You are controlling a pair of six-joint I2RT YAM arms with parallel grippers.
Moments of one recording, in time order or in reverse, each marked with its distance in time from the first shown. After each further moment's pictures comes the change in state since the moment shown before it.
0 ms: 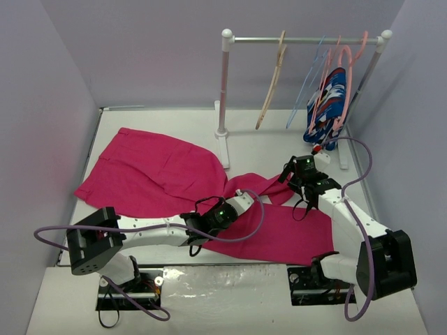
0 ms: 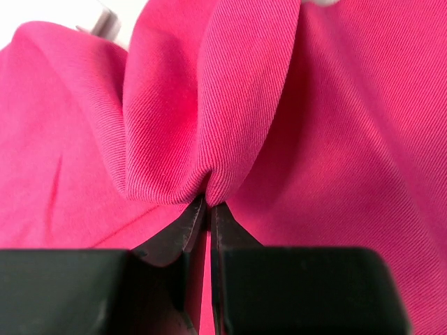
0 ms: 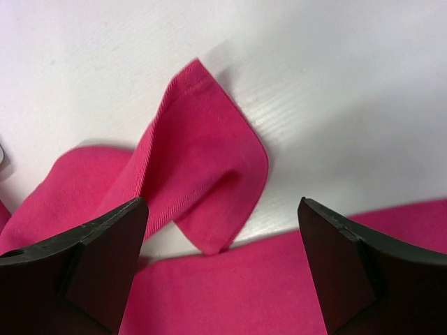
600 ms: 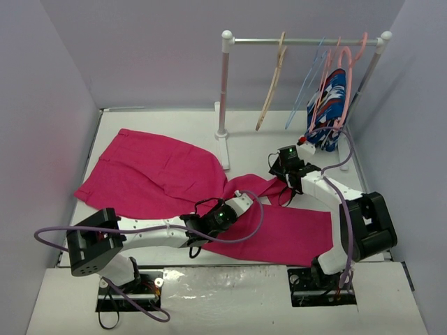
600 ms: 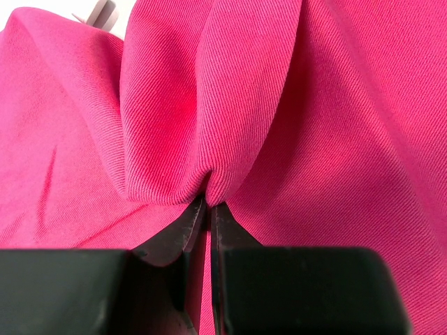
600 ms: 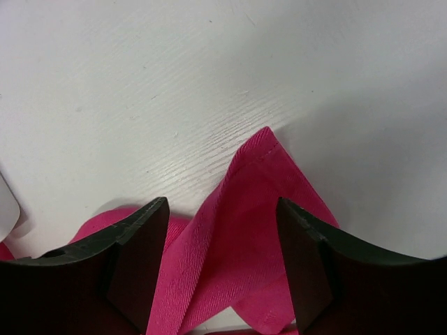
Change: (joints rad) left arm -0.001 0.000 -0.013 0.000 -0.006 -0.026; right arm 0.056 0.322 0.157 0.145 0.074 0.042
